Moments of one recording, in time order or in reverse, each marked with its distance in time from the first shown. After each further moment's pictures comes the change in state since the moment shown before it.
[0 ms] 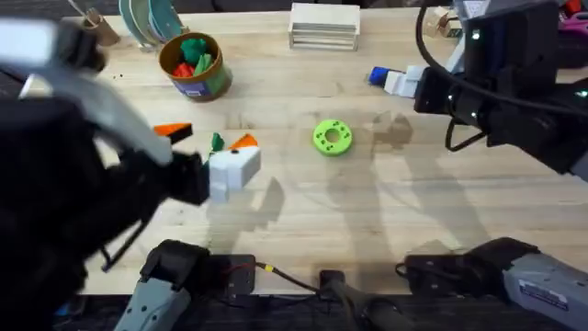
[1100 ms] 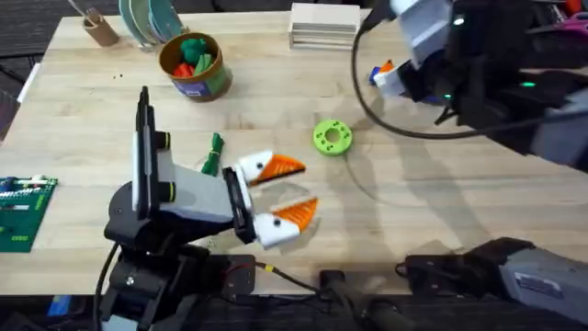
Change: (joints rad) left arm 0.000 -0.453 -0.754 0.859 0.910 0.019; right arm 0.000 0.154 0.000 0.361 0.014 -0.784
